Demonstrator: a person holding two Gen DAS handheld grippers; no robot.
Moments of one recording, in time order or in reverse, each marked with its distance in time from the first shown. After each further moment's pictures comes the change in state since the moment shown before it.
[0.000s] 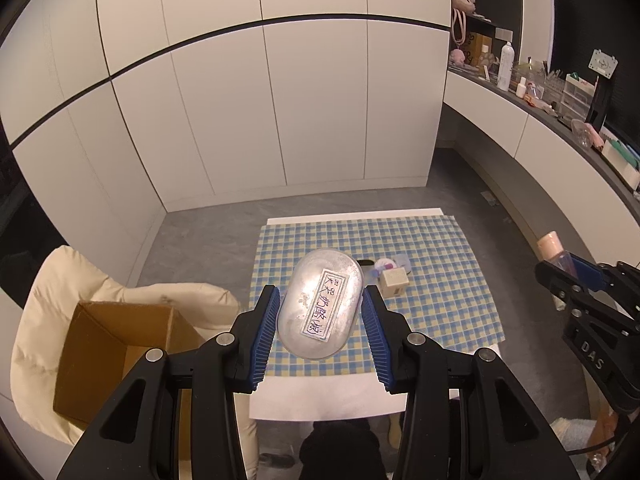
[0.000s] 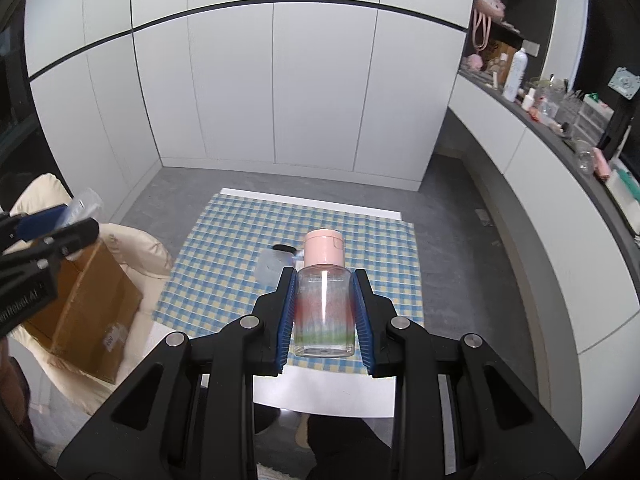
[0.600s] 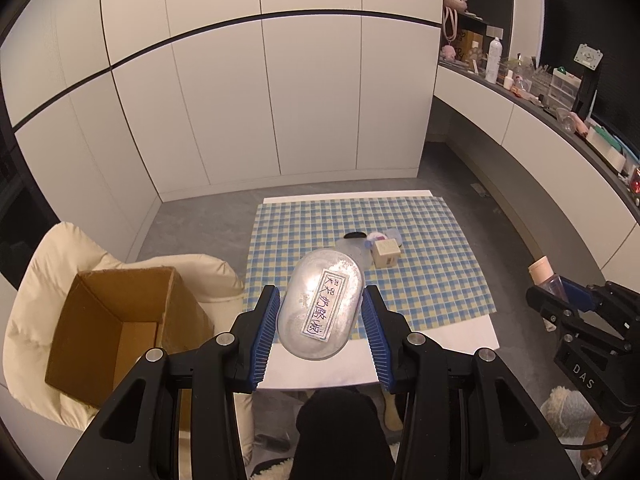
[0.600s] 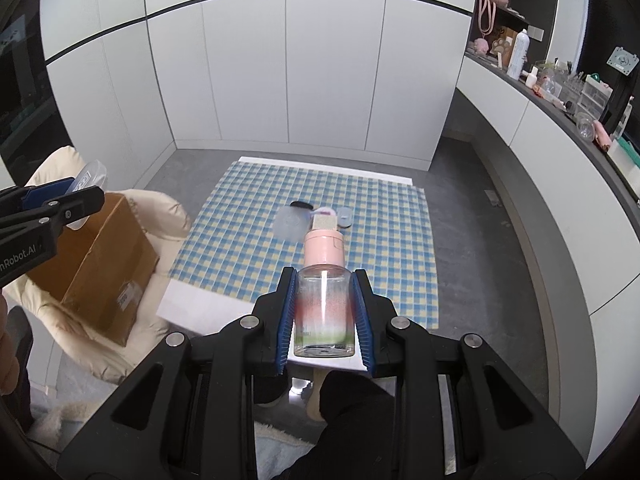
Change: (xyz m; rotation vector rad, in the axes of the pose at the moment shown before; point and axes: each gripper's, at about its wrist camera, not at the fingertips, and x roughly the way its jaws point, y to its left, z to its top) left arm -0.033 0.010 -0.060 0.000 0.006 -0.038; right arm -0.030 0.015 -0.075 0.002 0.044 0.053
